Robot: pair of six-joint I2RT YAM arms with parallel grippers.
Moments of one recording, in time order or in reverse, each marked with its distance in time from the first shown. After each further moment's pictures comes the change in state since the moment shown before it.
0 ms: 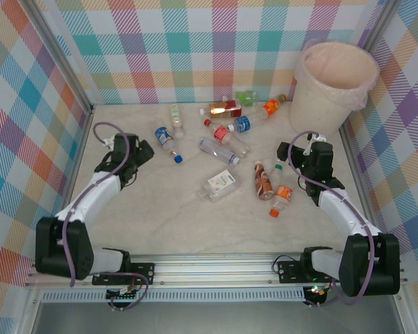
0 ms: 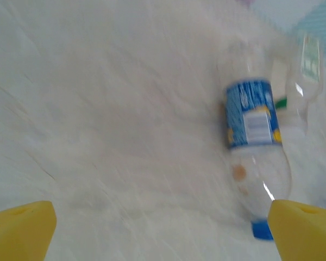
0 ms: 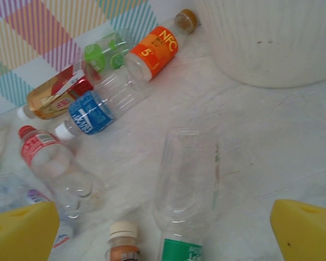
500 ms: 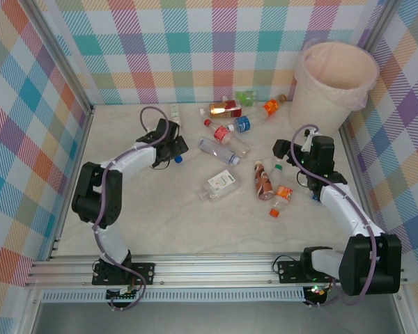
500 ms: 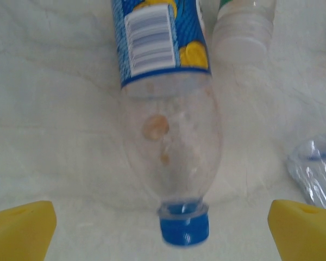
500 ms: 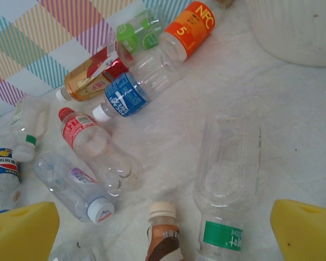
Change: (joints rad) left arm -0.169 0.489 0.391 -0.093 0.022 -0.066; right arm 0.003 0.005 0.087 -0.136 -0.119 0.030
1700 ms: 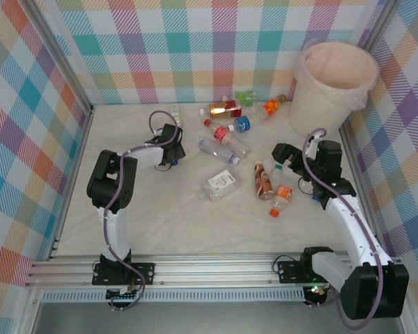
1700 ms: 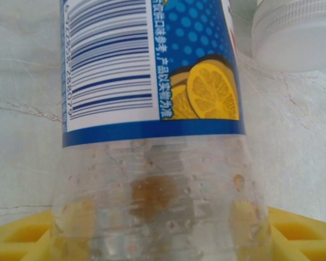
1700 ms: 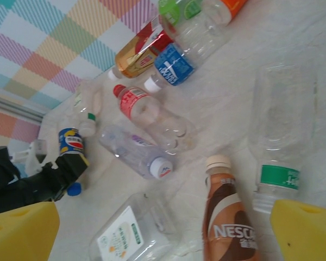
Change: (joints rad) left arm 0.021 0.179 -0.013 0.193 -0.021 0.122; right arm 0.002 -0.170 0.008 -0.176 -0.176 0.154
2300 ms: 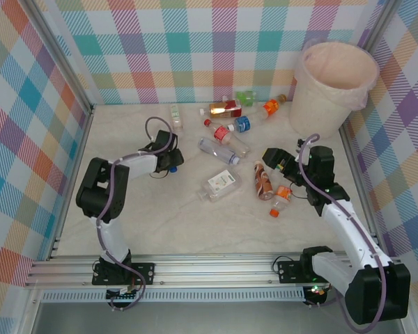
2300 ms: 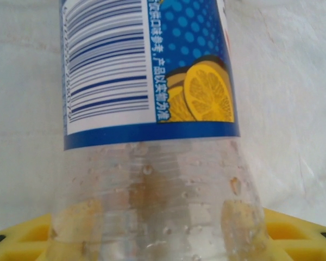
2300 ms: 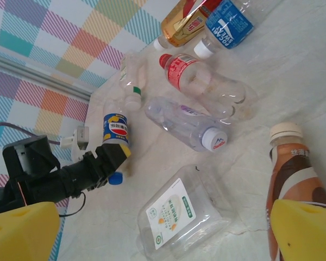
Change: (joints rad) left arm -0.002 -0.164 -0.193 0.052 0.121 0.021; right arm 0.094 -0.026 -0.088 0.130 -0.101 0.143
